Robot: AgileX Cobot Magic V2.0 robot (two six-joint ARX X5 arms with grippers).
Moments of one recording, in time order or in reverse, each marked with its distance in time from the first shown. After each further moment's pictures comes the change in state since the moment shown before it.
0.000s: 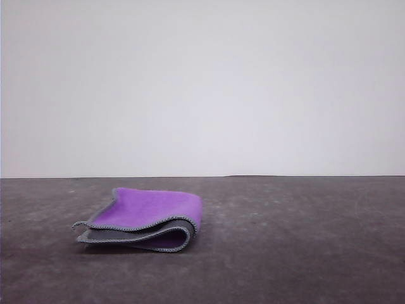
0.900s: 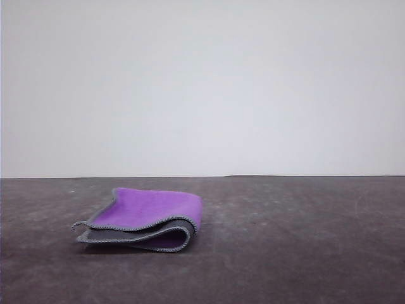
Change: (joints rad) left_arx 0.000 0.000 0.000 0.000 0.000 0.000; right_arx 0.000 0.000 0.000 0.000 0.000 0.000
